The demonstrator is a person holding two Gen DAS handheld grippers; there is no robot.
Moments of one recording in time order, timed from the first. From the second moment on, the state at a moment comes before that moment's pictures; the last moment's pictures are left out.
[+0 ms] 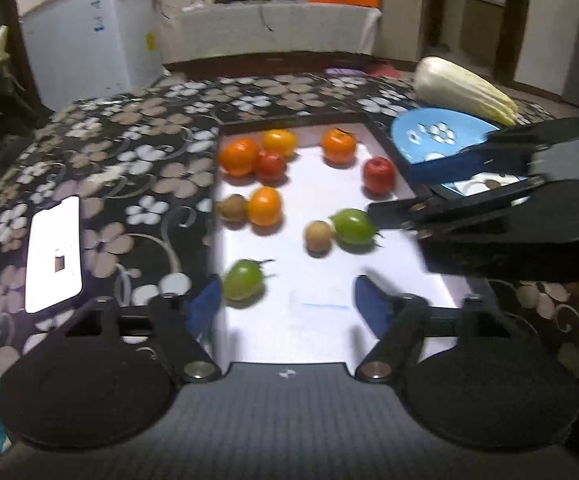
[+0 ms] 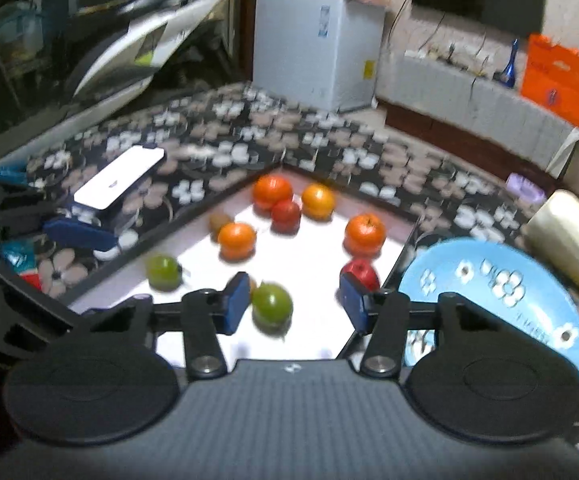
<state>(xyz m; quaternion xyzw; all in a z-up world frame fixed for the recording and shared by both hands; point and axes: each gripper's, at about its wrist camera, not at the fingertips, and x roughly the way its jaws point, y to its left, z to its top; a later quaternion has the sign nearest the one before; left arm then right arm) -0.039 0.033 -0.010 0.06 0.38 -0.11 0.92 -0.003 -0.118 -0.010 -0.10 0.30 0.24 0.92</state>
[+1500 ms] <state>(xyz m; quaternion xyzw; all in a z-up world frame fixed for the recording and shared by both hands) 0.016 0.005 -0.029 0.06 0.40 -0.12 0.91 0.005 -0.148 0.001 0.00 0.32 0.26 0.91</state>
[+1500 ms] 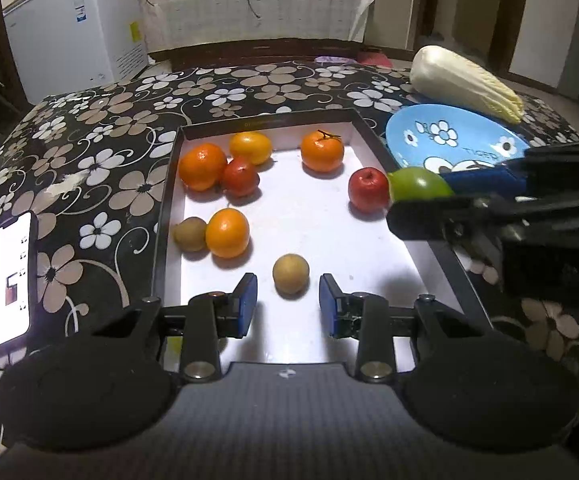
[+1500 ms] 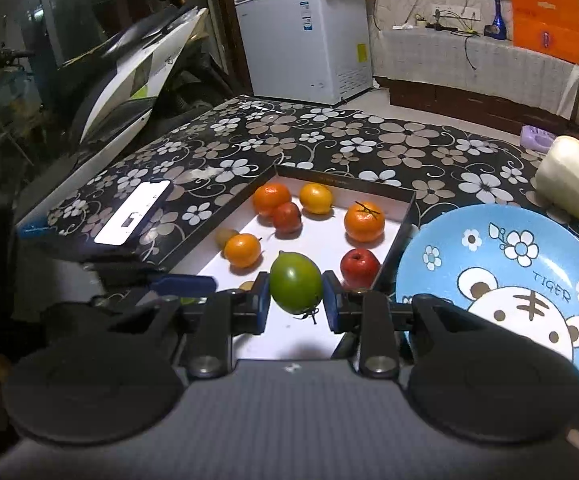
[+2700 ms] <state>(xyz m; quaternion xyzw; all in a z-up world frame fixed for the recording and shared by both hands) 0.012 -0.079 -0.003 0.06 0.36 -0.23 0.90 0.028 -0.237 -0.009 0.03 0.34 0.07 0.94</state>
